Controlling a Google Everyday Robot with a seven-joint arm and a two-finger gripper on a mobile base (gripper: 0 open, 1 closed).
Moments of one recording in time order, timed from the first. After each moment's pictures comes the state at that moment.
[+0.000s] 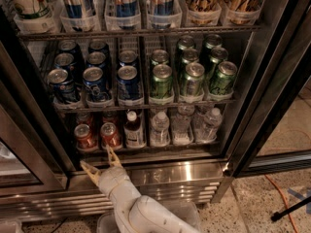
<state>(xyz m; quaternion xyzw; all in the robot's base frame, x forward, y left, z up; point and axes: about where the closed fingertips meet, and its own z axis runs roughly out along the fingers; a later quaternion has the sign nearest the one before) 0.537 0.182 0.593 -0.23 0.67 0.21 0.67</state>
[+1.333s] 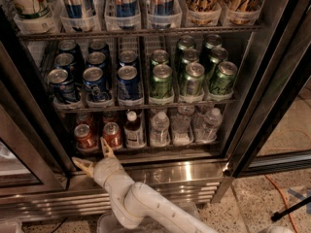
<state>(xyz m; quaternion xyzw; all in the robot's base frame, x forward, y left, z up) 0.566 0.211 0.594 -0.26 0.66 0.23 0.67</state>
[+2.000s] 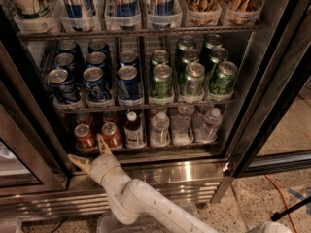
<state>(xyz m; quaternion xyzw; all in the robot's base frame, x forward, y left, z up) 0.574 0.224 0.603 -0.26 0.65 0.23 0.68</state>
